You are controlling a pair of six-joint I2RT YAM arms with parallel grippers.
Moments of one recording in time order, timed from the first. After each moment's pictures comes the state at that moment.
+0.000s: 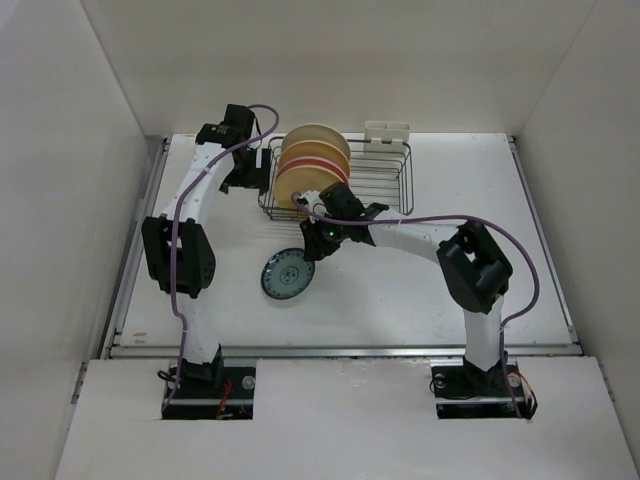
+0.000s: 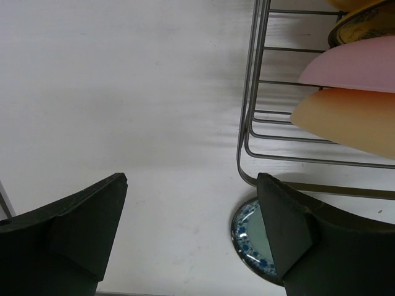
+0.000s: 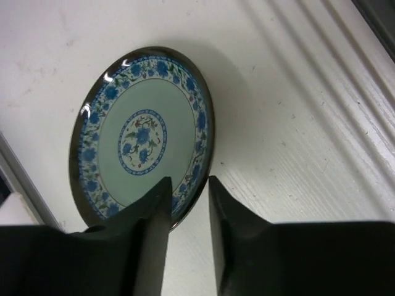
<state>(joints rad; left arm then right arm) -0.20 1.96 1.92 -1.09 -0.14 -0.14 0.75 1.98 1.42 -0.29 -0.39 0.14</state>
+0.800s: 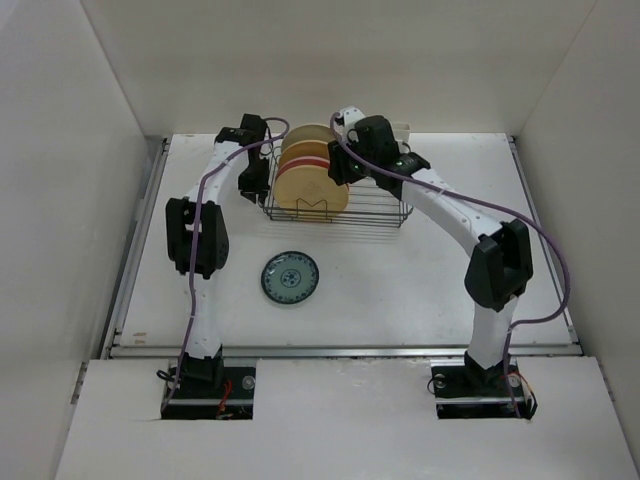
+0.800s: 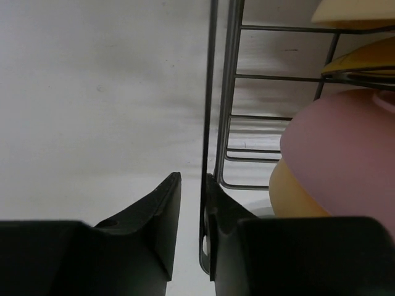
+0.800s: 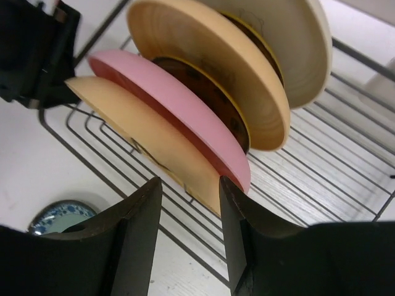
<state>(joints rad) -0.20 2.19 2.03 -1.10 -0.05 -0.17 0.57 1.90 1.76 -0.36 -0.08 0.09</state>
